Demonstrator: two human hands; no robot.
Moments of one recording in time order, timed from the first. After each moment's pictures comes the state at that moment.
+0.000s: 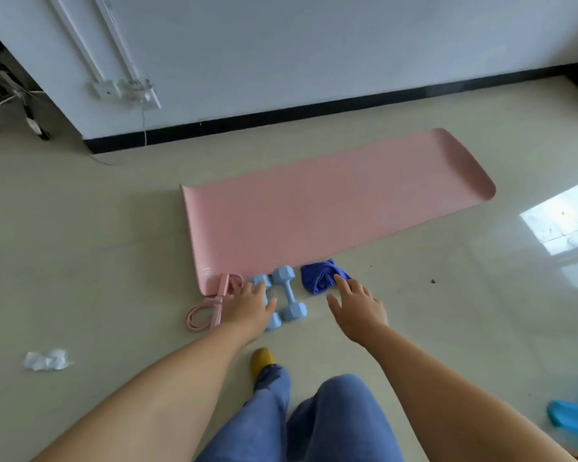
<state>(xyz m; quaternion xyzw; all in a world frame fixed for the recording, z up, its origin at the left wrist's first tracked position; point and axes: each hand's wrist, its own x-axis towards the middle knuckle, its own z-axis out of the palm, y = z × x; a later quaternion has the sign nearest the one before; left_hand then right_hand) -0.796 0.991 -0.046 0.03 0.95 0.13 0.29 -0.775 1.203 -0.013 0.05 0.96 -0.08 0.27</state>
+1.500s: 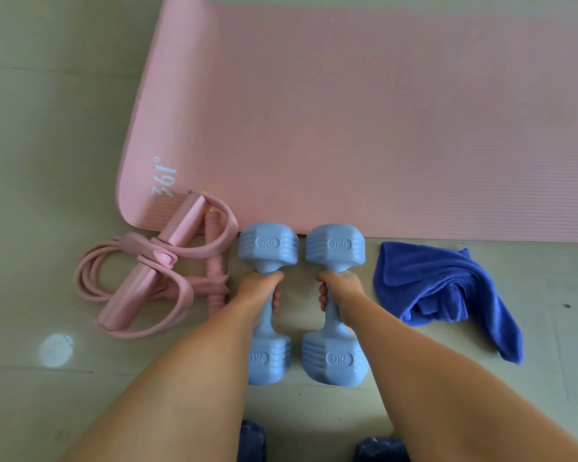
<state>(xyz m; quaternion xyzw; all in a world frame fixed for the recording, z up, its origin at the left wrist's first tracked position) -0.934 1.033 -0.709 -0.50 0.59 0.60 0.22 -0.979 1.170 -0.706 0.32 0.68 -0.54 0.39</state>
